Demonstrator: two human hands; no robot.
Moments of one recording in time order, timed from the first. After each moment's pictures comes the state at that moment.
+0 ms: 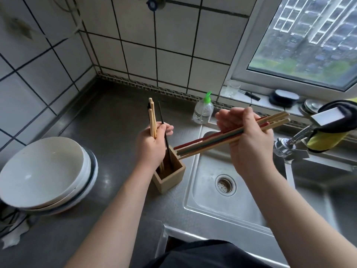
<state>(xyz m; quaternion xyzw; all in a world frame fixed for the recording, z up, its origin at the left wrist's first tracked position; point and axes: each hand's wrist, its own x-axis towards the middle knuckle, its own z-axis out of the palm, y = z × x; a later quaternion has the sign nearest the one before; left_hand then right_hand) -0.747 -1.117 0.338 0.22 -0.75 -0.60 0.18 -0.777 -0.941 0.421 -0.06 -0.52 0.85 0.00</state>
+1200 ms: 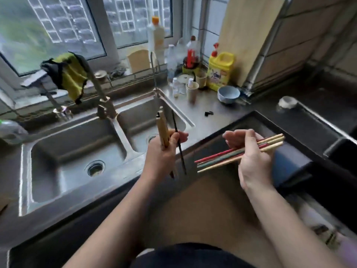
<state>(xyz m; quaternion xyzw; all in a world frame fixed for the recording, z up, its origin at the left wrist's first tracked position) -0.502 -0.579 0.357 -0.23 -0.73 -0.64 -0.08 -0.384 -0.431 0.382 -0.28 -0.51 0.70 0.41</state>
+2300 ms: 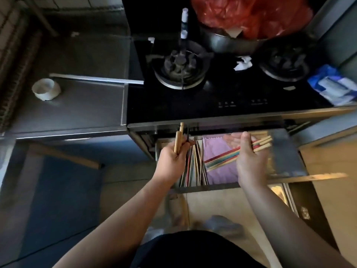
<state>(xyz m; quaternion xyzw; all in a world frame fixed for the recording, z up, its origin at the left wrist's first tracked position) -0.146 -0.087 0.228 -0.51 -0.61 -0.34 -0.50 0.031 -0.102 0.256 -0.76 -0.25 0.33 0.51</state>
